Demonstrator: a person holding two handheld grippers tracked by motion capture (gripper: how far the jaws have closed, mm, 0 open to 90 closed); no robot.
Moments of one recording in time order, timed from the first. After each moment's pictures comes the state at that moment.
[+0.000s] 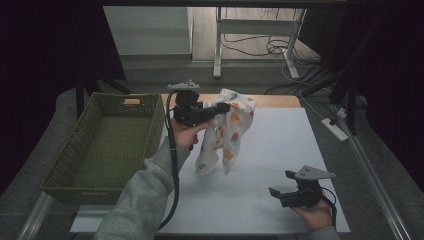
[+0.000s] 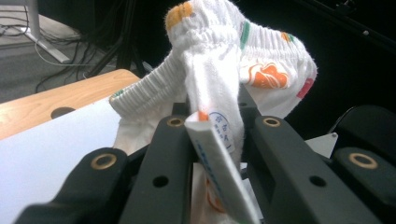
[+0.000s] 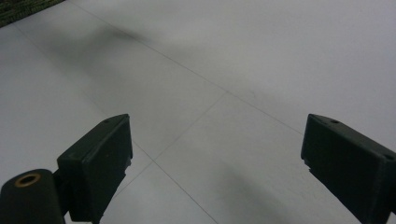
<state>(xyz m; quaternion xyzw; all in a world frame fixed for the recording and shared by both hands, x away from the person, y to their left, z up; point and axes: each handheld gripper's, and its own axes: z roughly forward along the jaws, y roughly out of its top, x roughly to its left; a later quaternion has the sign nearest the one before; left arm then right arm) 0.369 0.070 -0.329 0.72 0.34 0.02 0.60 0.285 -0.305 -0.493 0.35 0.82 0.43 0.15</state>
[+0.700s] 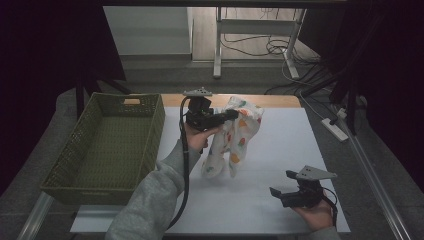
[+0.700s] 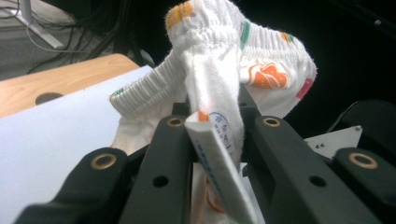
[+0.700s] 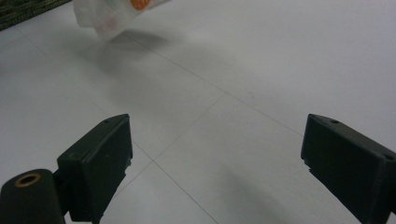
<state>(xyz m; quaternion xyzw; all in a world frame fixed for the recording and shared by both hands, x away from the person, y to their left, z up) 0.383 0.044 -0.361 0.73 0.34 0.00 0.59 0.284 -0.306 -0.492 0.34 0.82 0.43 0.15</state>
